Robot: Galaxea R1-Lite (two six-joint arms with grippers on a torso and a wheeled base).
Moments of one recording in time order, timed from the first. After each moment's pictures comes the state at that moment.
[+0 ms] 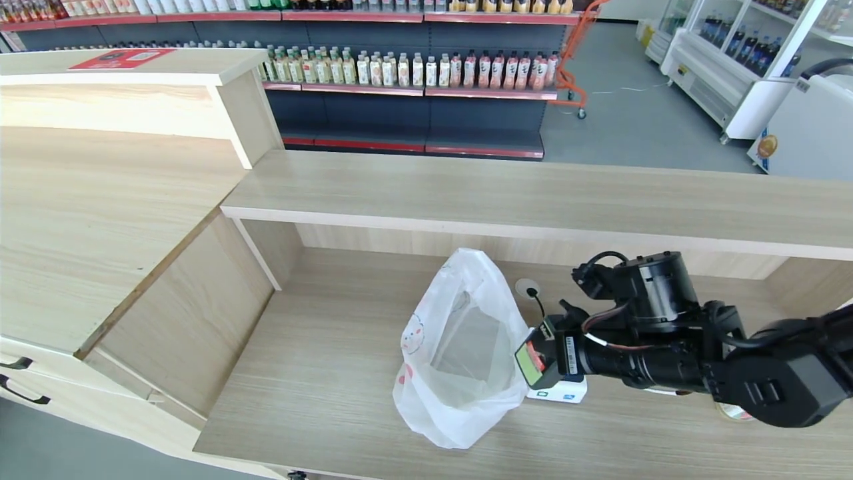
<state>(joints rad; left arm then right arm) 0.00 0.00 0.00 0.00 -0.01 -0.01 0.49 1.81 -0.75 -0.44 0.03 0.25</state>
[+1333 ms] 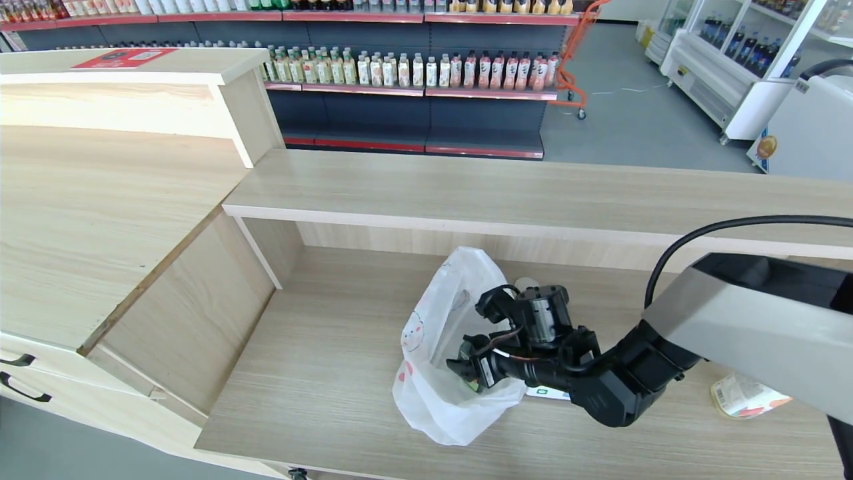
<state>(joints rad) 0.00 0.00 0.00 0.00 -0.01 -0.01 0.57 2.24 -0.94 -0.77 0.09 -0.03</state>
